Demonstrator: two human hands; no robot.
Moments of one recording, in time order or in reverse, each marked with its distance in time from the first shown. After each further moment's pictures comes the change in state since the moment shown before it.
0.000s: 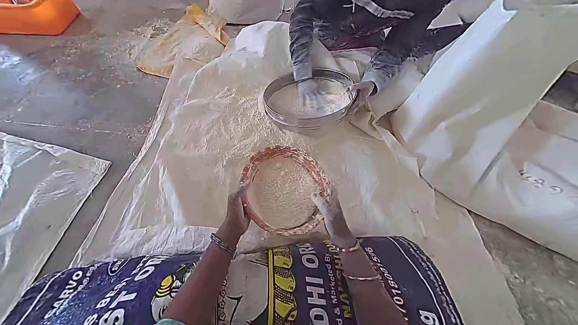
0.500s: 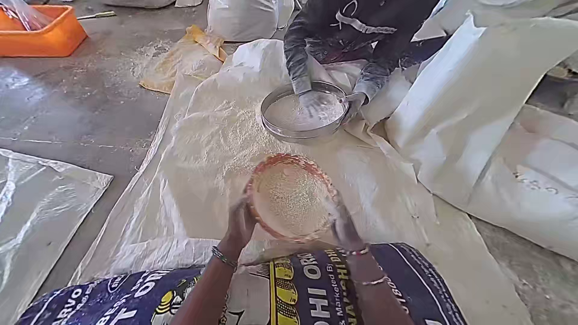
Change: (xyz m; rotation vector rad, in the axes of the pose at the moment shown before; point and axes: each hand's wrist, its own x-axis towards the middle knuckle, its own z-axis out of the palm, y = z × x) left_hand 0.000 -0.001 -0.003 0.085 -0.200 0.034; right_hand 0.008 0.005 -0.017 0.025 -0.022 -0.033
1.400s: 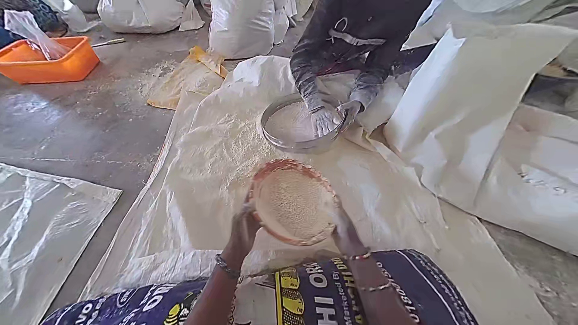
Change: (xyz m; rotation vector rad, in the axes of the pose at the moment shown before) left_hand -0.002 0.006 -0.003 0.048 -0.026 0.047; right_hand -0.002 -0.006 0.010 0.136 0.026 0.056
